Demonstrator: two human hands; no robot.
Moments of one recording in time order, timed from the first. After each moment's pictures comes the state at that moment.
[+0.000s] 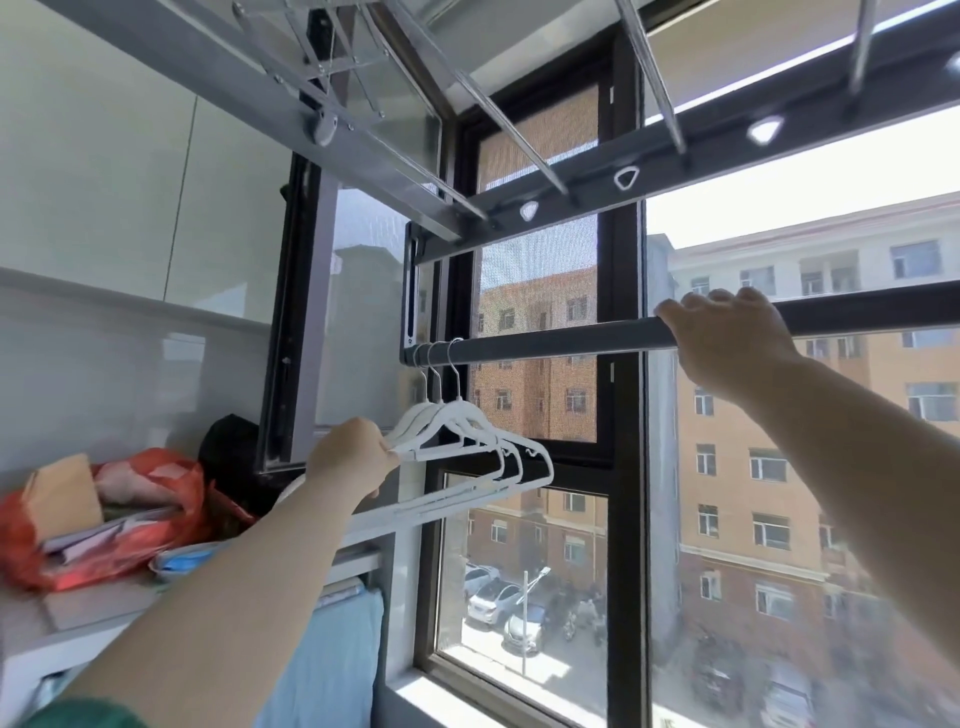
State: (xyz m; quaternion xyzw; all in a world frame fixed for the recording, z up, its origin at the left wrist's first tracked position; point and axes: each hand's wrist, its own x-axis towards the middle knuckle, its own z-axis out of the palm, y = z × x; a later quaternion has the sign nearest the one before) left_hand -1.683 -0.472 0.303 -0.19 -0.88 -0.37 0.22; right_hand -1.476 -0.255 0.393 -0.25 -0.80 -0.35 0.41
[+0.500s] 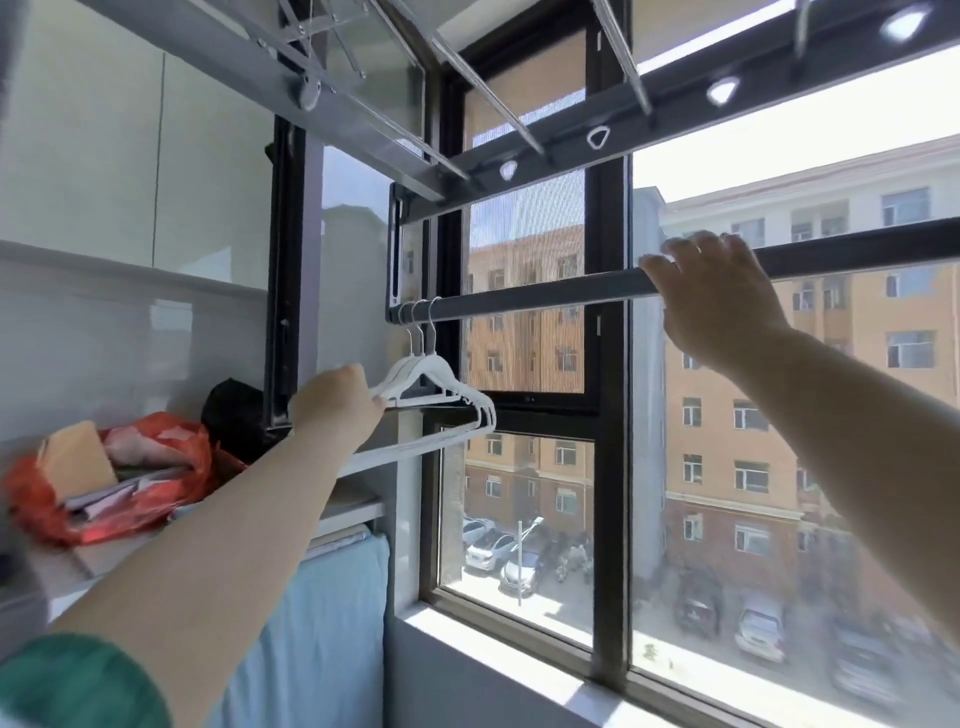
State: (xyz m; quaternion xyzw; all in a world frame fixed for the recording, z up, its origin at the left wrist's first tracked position) left_hand -1.641 -0.500 0.300 -0.16 -0.90 -0.20 0.35; right_hand -1.440 -0.284 0.366 -0.24 -0.80 -0.36 0.42
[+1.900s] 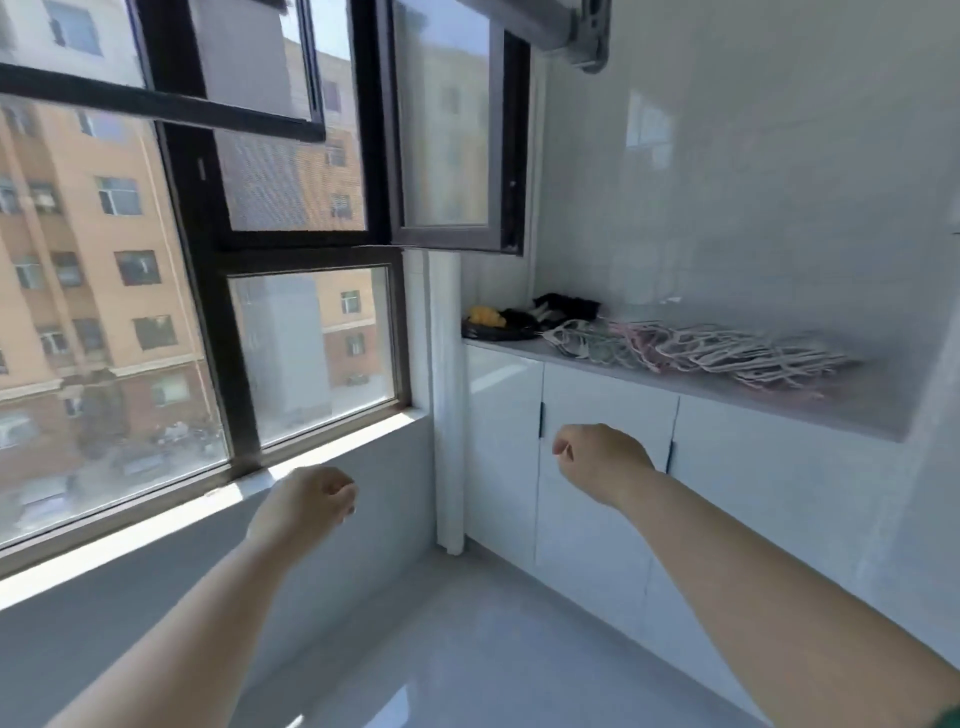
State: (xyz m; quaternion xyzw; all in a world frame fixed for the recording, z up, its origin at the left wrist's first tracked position) left_hand -0.782 -0.296 0.091 -0.74 -0.55 -0.30 -0.25; right_hand -0.526 -0.394 0.123 -0.81 -0.57 0.02 0.13
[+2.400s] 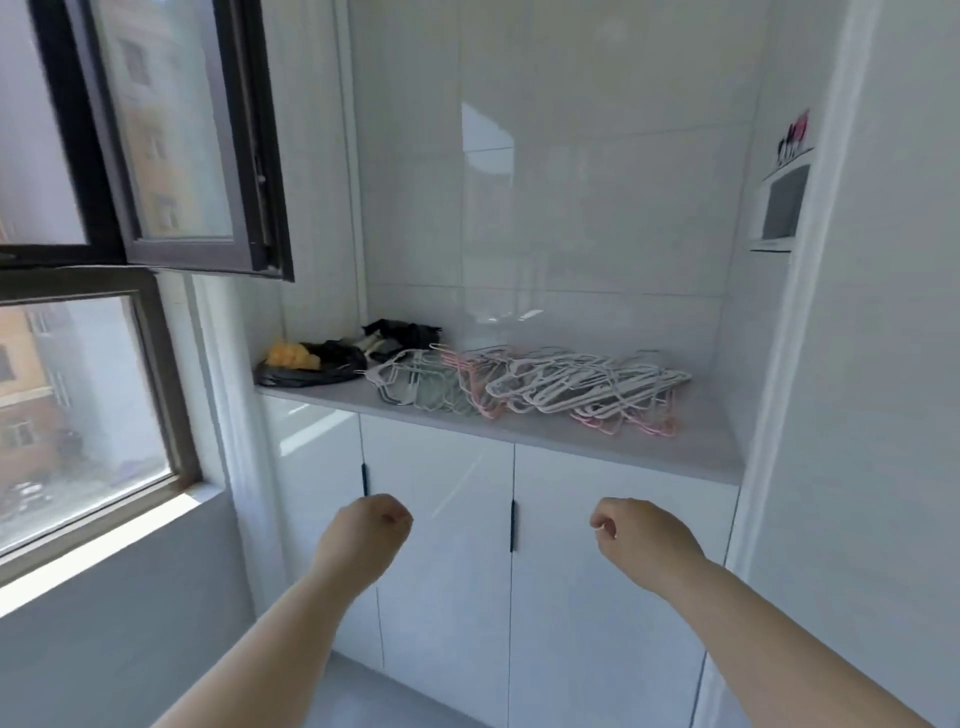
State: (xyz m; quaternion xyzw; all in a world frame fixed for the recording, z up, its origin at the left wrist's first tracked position) left_hand -0.377 -0.212 0.064 -0.84 -0.42 -0.22 -0.28; right_hand -0.195 -0.401 0.074 -0.90 -0.41 -0.02 0.15
